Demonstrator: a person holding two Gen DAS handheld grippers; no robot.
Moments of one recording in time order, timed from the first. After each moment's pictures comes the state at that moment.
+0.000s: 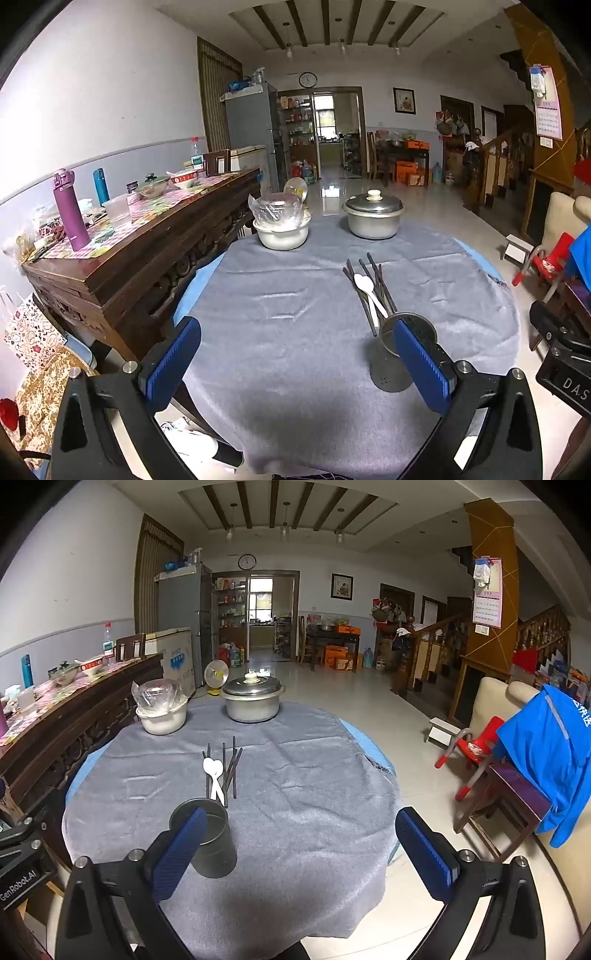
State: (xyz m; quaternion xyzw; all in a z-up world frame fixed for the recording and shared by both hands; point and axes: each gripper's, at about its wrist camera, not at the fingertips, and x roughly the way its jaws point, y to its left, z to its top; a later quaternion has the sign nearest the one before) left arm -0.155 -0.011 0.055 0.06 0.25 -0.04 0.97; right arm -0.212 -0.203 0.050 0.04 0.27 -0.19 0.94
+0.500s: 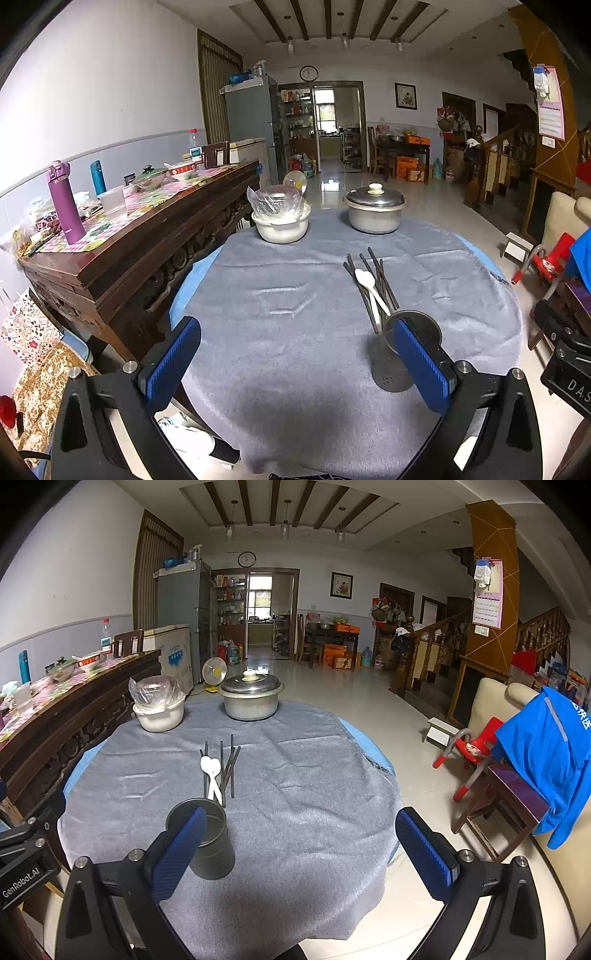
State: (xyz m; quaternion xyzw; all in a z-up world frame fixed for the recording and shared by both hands) left arm -0.146 -0.010 0.048 0.05 0.26 -0.05 0.96; right arm -0.205 -0.205 0.046 0.03 0.28 -0.19 0.94
